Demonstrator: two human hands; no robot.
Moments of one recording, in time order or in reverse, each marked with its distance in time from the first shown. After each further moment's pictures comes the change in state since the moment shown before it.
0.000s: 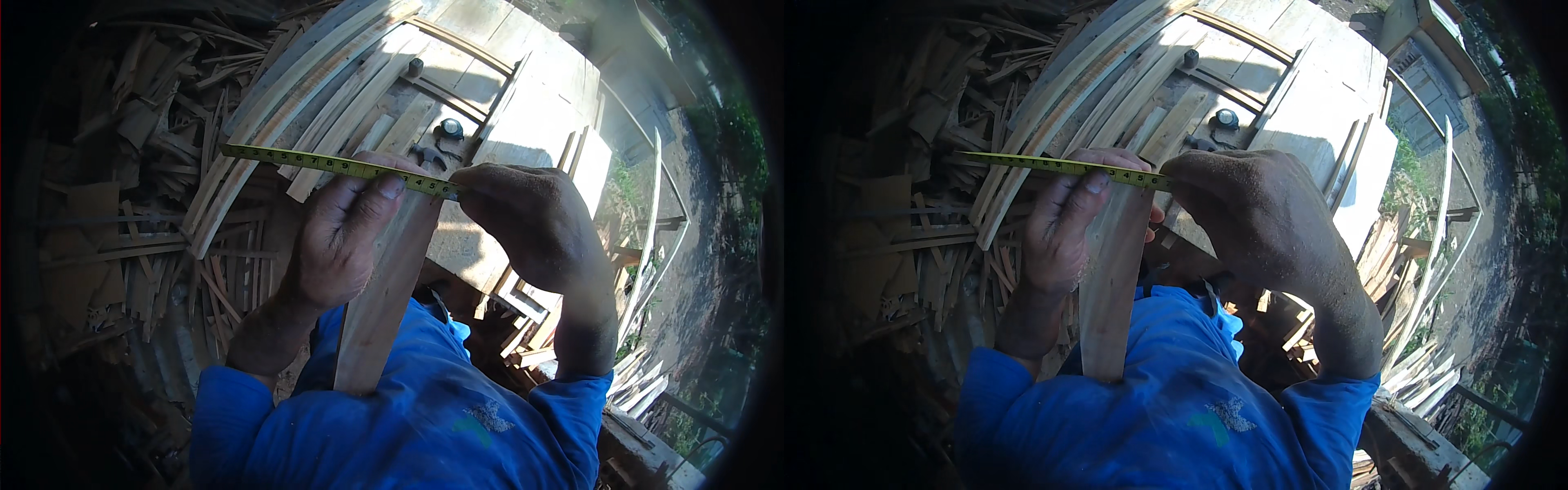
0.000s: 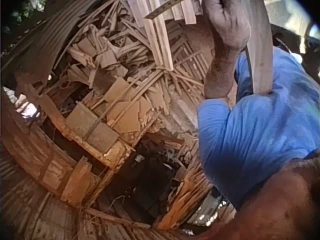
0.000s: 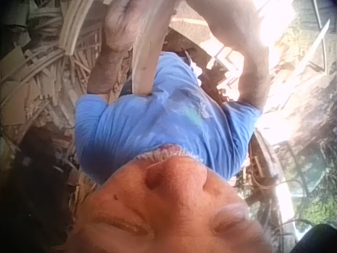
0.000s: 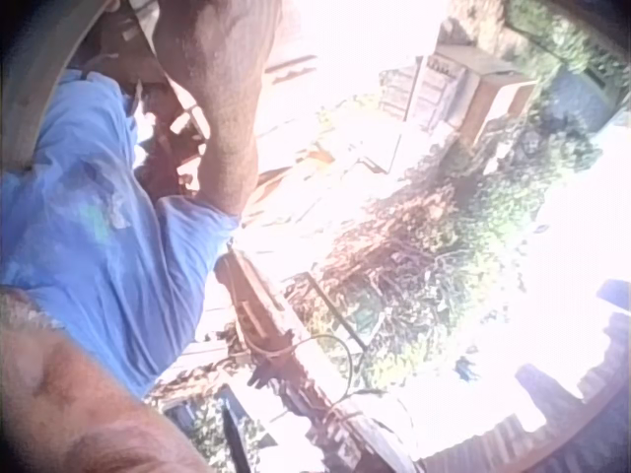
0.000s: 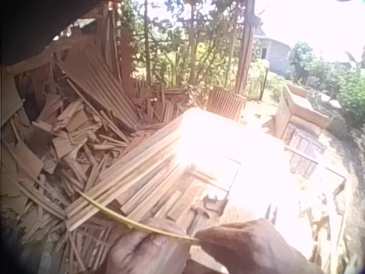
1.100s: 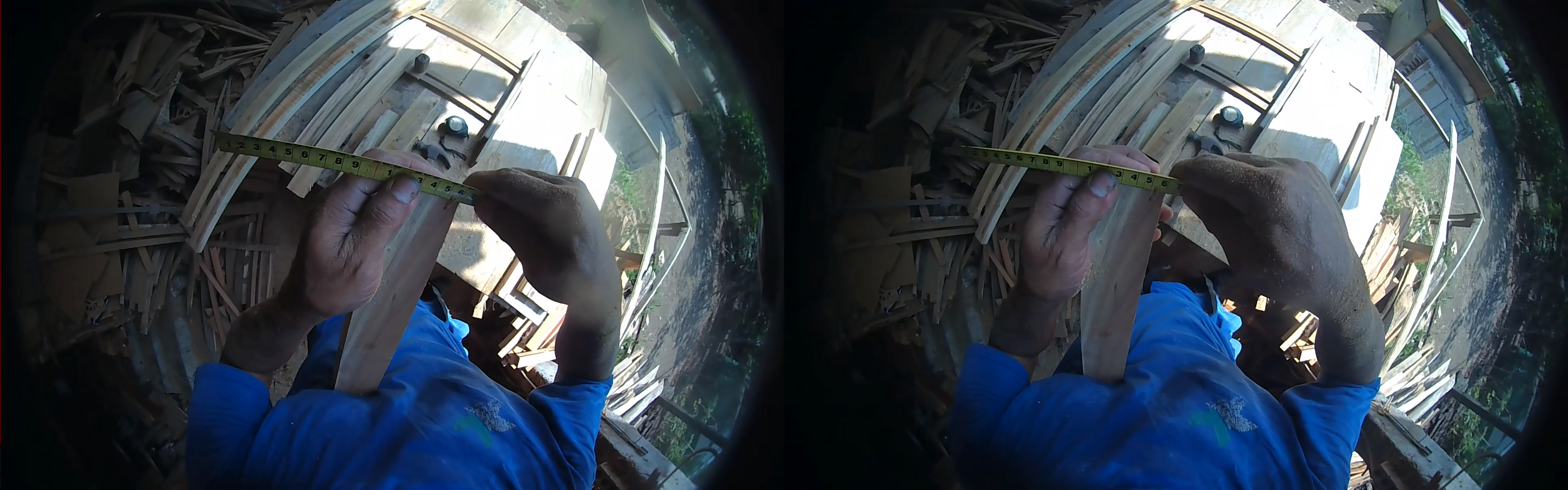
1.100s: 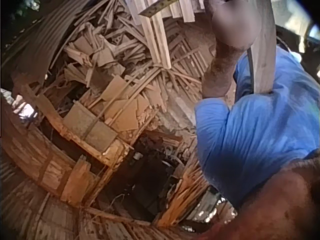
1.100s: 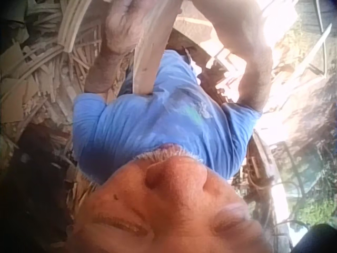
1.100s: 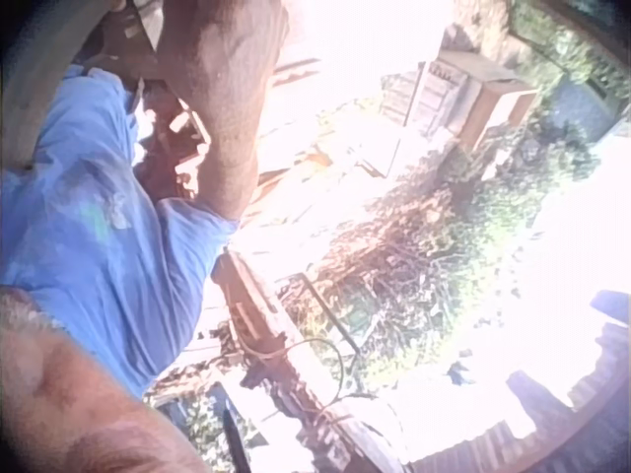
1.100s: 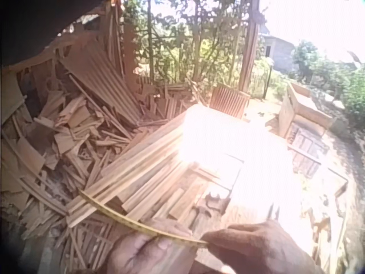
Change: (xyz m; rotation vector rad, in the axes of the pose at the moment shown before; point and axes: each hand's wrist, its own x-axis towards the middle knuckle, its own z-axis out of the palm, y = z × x) left_hand 0.006 -0.003 0.003 0.000 -0.006 0.052; right_hand 0.000 -0.002 -0.005 -0.008 -0.025 0.101
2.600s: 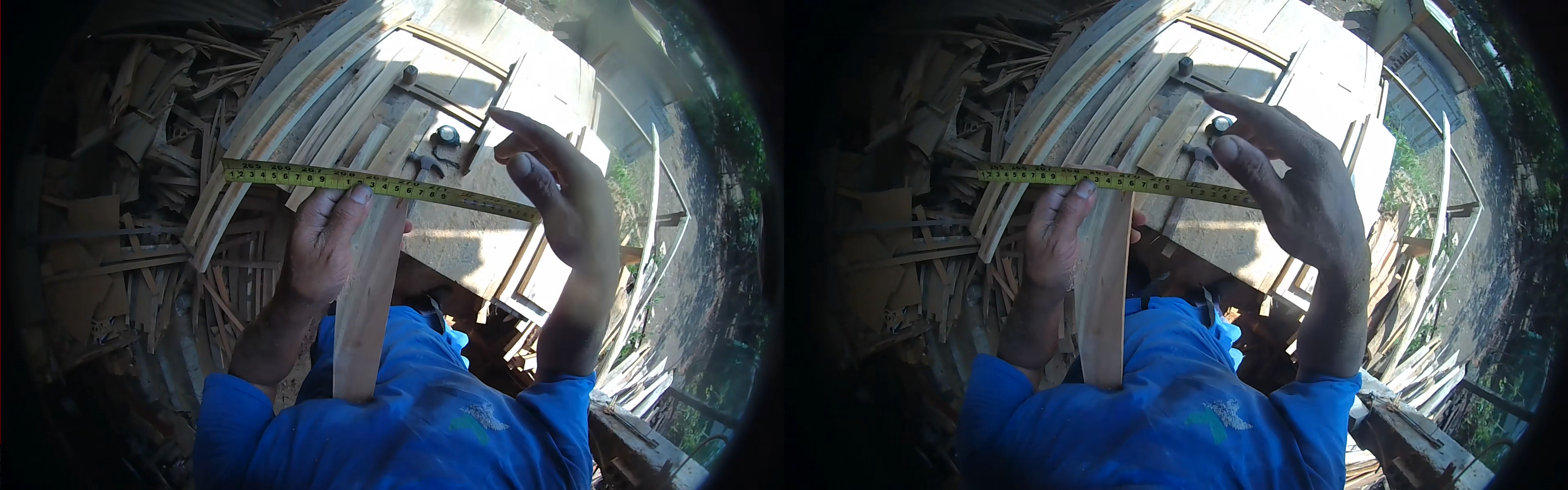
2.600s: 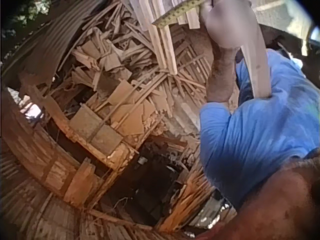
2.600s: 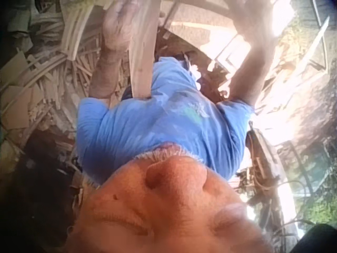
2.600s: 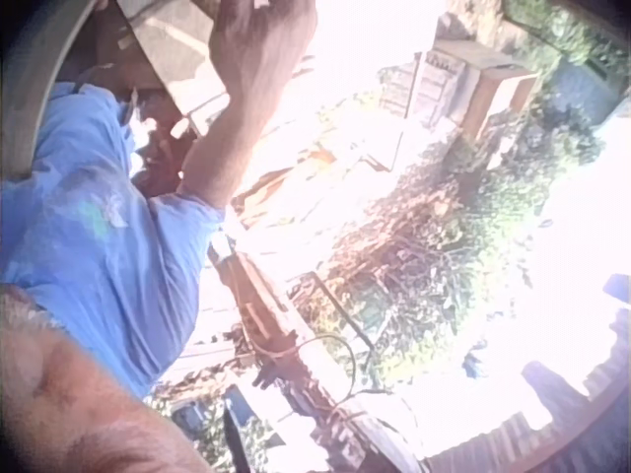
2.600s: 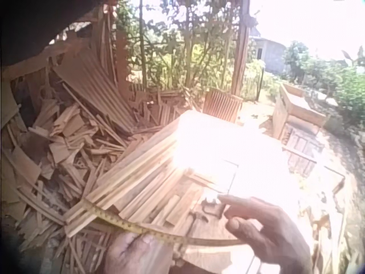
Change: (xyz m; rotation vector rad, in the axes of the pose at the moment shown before) left_hand -0.003 -0.009 -0.016 -0.170 0.224 -0.304; right_hand 0.014 0.027 -0.005 0.120 0.298 0.103
